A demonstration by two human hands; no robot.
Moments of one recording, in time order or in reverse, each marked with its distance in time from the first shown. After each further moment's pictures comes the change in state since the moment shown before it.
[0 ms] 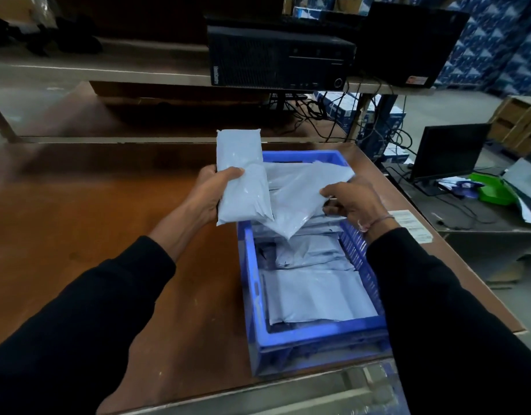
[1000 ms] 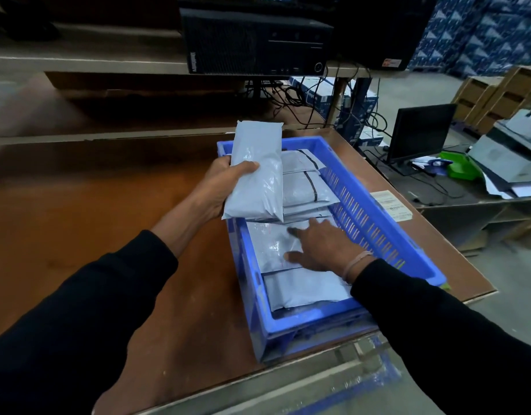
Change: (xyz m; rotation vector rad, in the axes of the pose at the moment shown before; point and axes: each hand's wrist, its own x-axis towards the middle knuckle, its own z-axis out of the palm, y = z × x) left_hand -0.007 0.001 0.023 0.024 -0.261 0.038; right_hand -0.068 0.067 0.015 -1.667 -0.378 -0.228
